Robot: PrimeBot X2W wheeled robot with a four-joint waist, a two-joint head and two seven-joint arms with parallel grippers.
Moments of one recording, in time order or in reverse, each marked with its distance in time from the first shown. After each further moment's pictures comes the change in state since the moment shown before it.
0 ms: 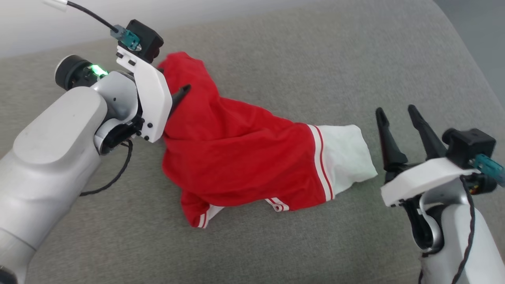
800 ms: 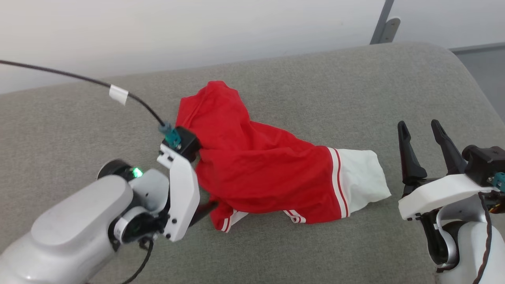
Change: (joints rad) left arm 0.291 0.142 -0.091 -0.461 -0.240 0.157 0.287; right arm 0.094 0.000 -0.080 -0.079 -0.049 0.000 0.004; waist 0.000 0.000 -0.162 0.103
